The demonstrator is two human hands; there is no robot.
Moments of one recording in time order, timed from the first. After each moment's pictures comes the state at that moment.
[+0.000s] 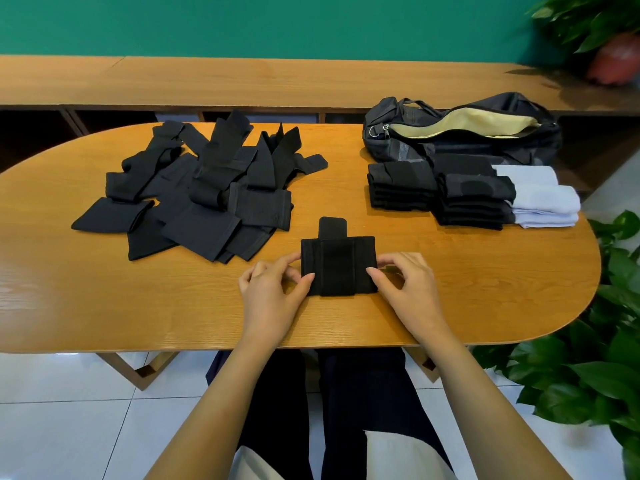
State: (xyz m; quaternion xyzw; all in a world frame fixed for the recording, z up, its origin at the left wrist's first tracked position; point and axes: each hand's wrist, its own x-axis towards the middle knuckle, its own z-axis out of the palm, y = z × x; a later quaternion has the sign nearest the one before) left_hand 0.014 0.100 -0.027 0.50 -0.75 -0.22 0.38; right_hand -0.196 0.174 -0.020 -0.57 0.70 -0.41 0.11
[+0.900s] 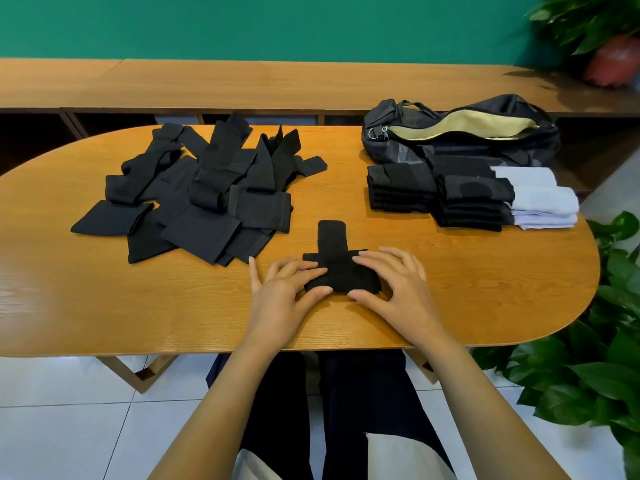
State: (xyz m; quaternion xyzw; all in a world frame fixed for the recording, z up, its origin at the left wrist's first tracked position) left_hand 0.012 0.101 -0.022 0.43 -0.84 -0.18 0.28; right_hand -0.193 0.174 -0.022 -0.66 0.67 -0.33 0.05
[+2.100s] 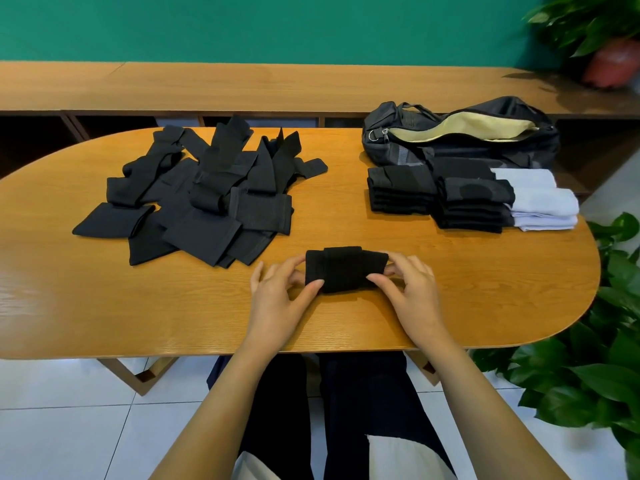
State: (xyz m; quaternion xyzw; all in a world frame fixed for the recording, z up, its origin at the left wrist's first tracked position) left_hand 0.012 0.100 -0.026 0.43 -0.77 -0.28 0.38; right_hand -0.196 0.175 -0.024 -0.58 0.70 -0.42 0.09
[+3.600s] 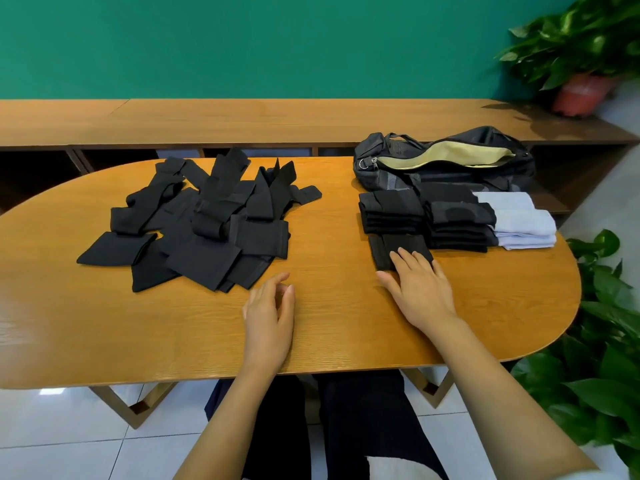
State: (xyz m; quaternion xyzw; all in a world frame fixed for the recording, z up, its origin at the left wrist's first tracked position) left_hand 0.014 0.103 -0.018 0.49 -0.70 -0.31 0.41; right_hand -0.233 0.148 -0.004 -0.56 0.83 -0.04 0.00
